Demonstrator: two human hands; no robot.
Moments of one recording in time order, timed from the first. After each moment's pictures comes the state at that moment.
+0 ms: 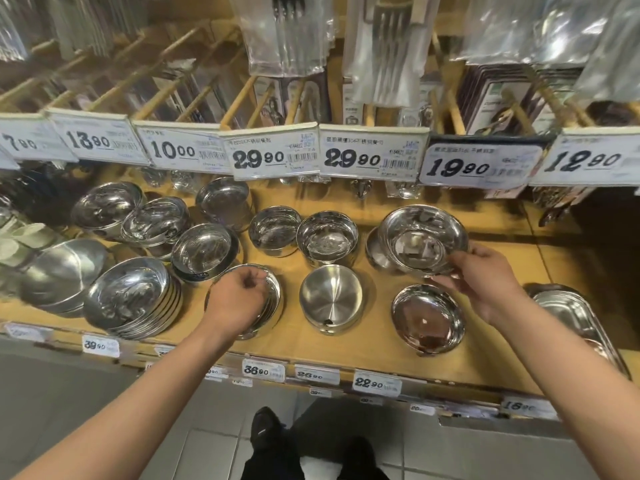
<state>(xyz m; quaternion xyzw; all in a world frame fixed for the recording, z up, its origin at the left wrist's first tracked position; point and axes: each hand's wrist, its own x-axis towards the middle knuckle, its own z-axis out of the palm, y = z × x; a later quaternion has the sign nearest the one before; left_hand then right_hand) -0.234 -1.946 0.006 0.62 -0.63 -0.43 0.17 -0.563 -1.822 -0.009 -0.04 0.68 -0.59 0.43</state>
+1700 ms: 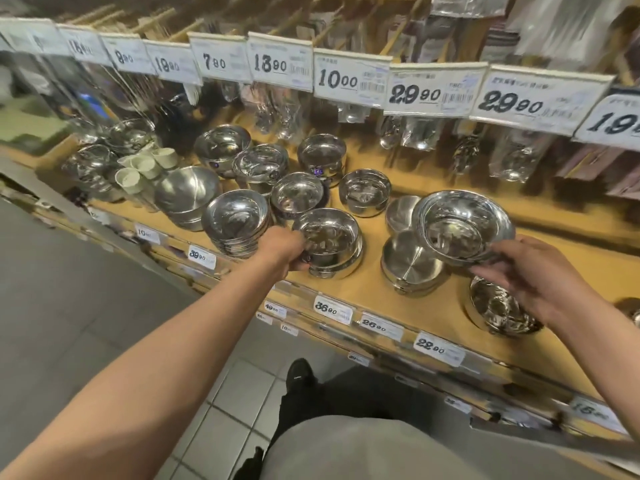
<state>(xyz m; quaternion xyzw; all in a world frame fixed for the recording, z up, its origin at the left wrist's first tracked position) -0.168 -1.955 -0.007 0.71 -0.41 -0.52 0.23 -0.479 -1.818 0.027 -0.11 0.66 -0.52 0.54</state>
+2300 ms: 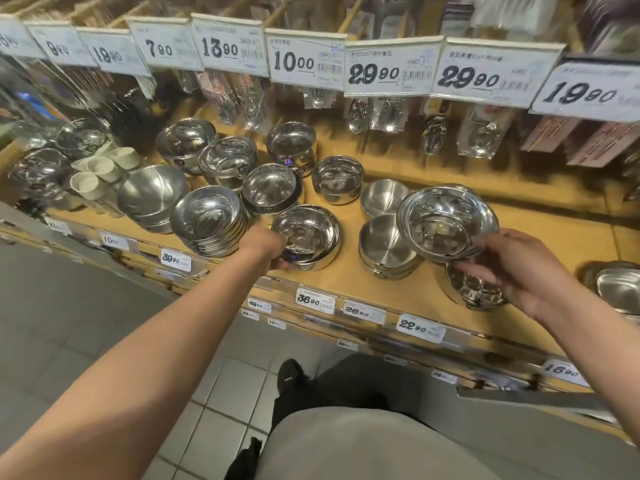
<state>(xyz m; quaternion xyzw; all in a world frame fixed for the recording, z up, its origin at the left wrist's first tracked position) -0.171 -1.970 -0.032 0.74 -0.46 -0.47 0.12 -0.474 -1.790 0.031 -0.07 0.66 -0.54 0.52</state>
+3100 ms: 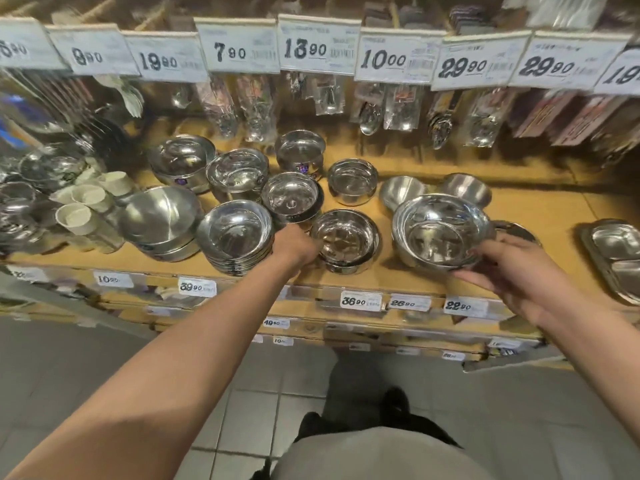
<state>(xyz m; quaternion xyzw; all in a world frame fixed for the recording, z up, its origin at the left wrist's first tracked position) -0.129 -2.008 -0.050 0.59 -0.67 -0.44 0.06 -0.335 -1.784 0.048 -0.02 0.68 -0.58 0.45</state>
